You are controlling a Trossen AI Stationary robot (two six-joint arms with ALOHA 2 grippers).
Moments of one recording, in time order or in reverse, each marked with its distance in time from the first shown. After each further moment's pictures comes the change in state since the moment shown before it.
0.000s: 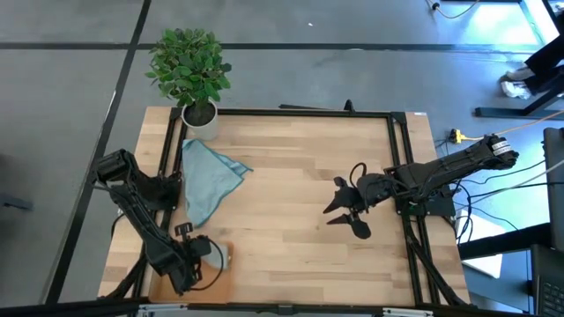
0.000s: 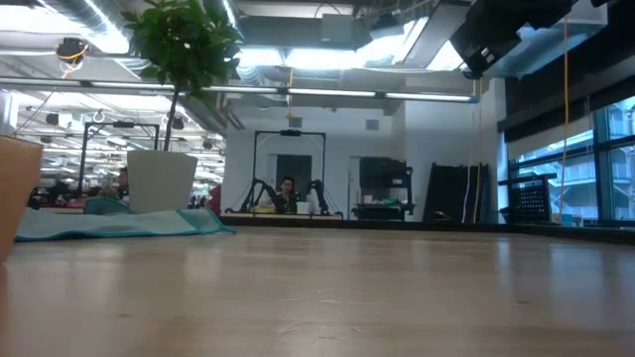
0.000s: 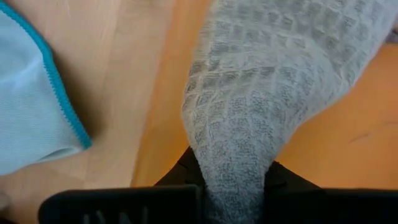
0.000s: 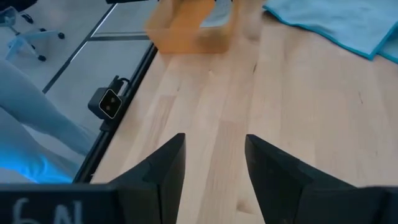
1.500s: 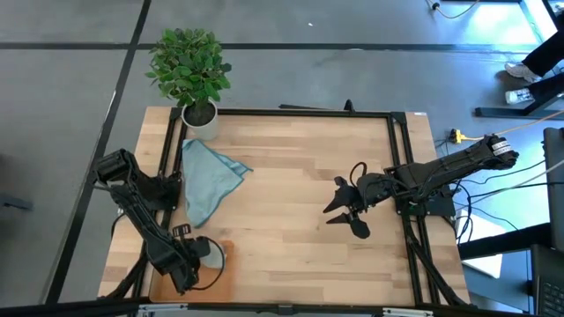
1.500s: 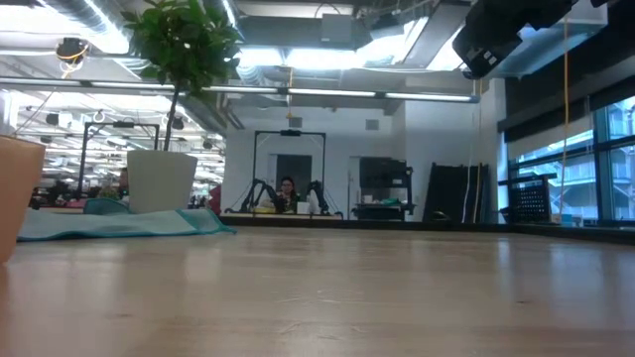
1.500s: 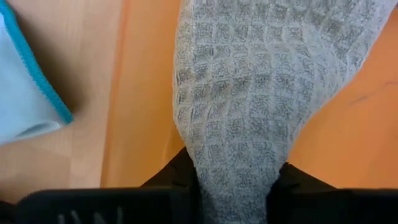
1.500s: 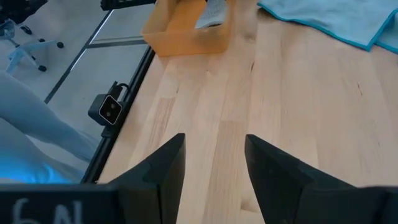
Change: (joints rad) left arm 0.011 0.000 -0.003 0.004 0.119 0.027; right arm 0.000 0.000 0.000 0.001 0.007 0.056
